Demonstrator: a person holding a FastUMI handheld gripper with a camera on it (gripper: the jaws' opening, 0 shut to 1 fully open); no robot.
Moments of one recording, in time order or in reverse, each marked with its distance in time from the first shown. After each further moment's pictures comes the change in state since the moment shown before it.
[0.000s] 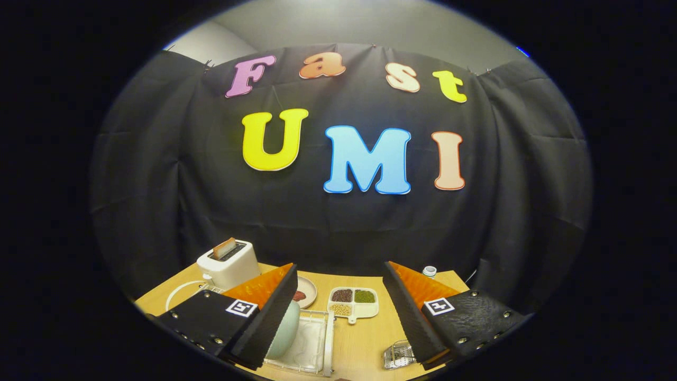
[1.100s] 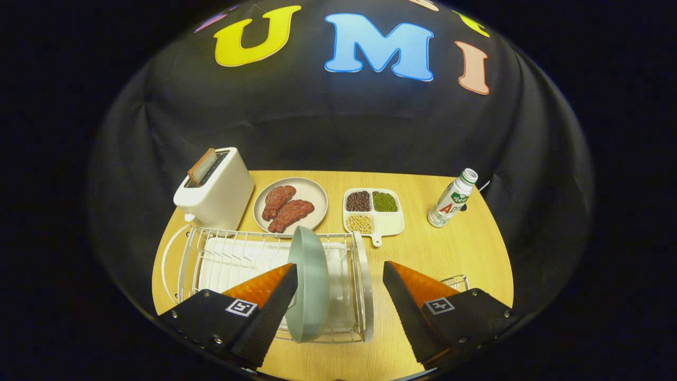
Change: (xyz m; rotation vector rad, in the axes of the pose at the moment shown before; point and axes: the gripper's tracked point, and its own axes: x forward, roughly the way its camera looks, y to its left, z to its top) arm 0.045 0.053 -0.130 0.042 0.686 -0.063
